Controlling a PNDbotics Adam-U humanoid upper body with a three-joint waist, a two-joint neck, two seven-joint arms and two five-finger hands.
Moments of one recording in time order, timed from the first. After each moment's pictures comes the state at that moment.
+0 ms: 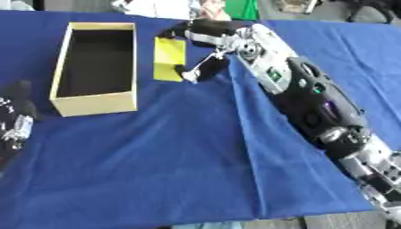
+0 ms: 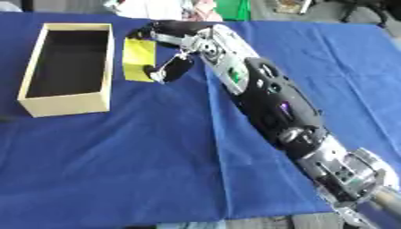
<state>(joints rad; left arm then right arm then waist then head) -0.29 0.23 -0.04 -1.67 -0.05 -0.06 -0.15 -0.95 -0.36 0.31 -1.24 0.69 -0.18 0.52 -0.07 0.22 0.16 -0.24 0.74</state>
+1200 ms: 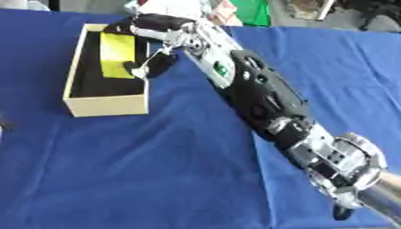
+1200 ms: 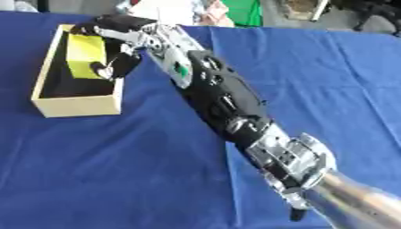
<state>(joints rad) -0.31 0.22 -0.03 -1.69 -0.04 -0.05 -0.10 -1.07 -0.18 0.30 -1.07 0.80 -0.24 0.51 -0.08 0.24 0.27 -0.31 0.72</state>
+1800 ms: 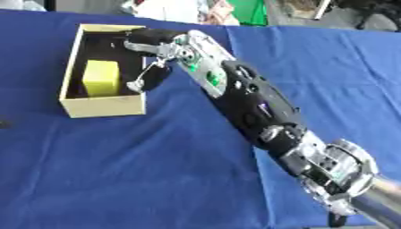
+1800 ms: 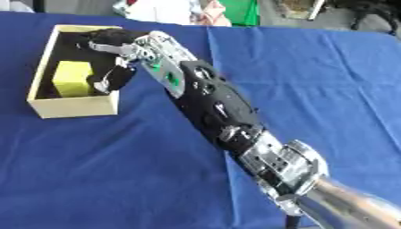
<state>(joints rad) -0.32 0.22 -0.03 -1.69 -0.03 -0.05 -0.10 -1.05 -0.18 0.28 -1.09 0.79 -0.24 0.52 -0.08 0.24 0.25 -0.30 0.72</state>
